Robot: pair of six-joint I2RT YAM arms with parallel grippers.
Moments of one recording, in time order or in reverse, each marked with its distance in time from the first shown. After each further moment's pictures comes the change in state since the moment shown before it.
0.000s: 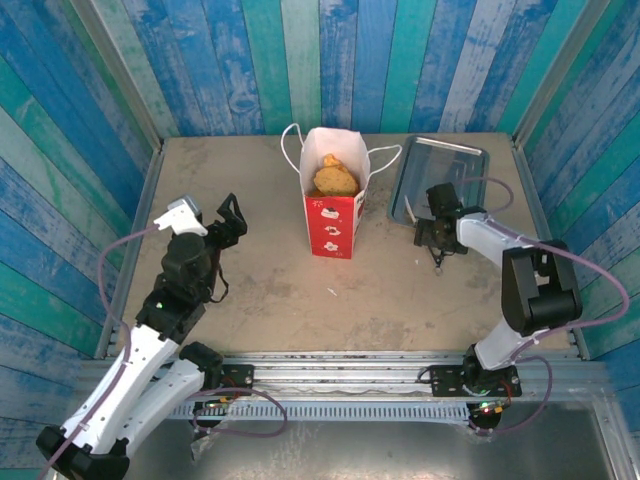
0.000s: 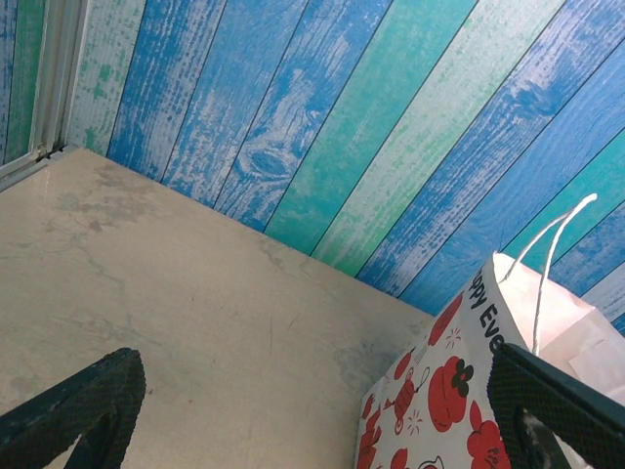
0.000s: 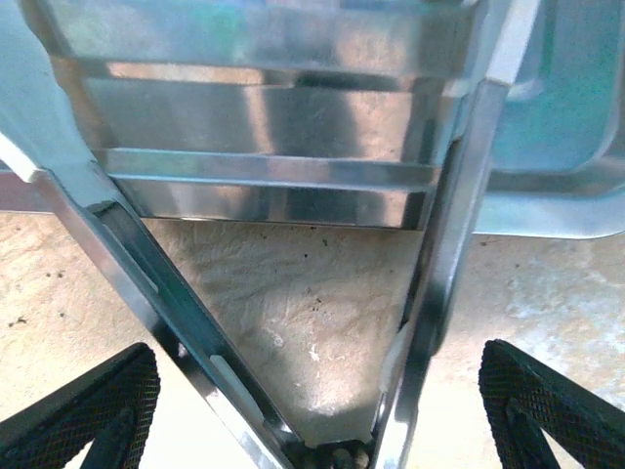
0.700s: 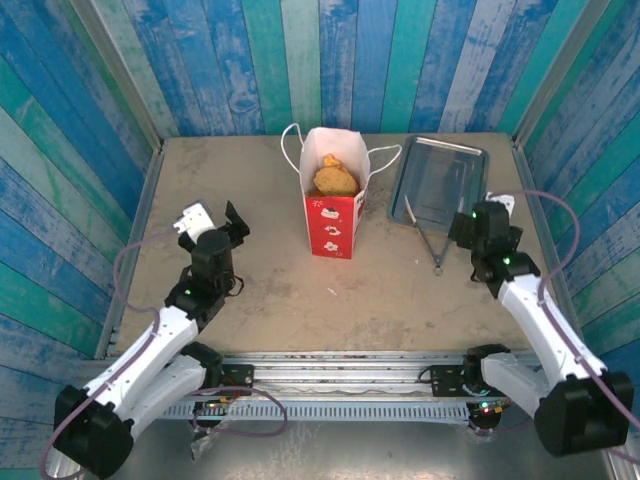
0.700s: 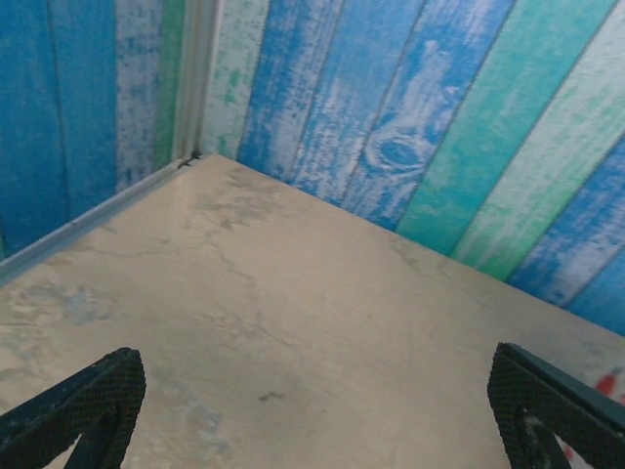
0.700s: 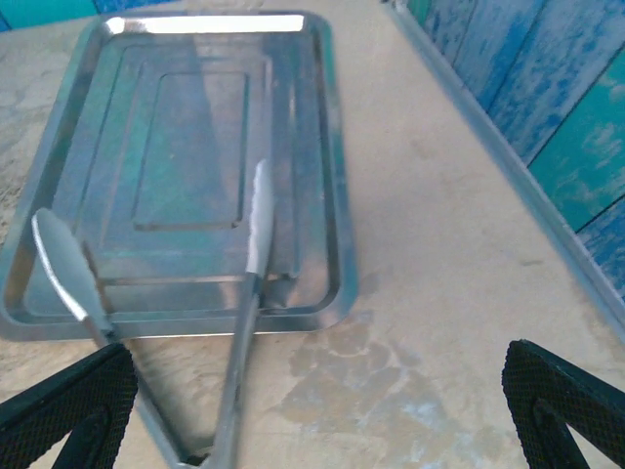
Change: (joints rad) left arm 0.026 0.192 -0.170 0.254 -0.251 0.105; right arm -0.066 -0.674 -0.295 0.172 0.231 -0.171
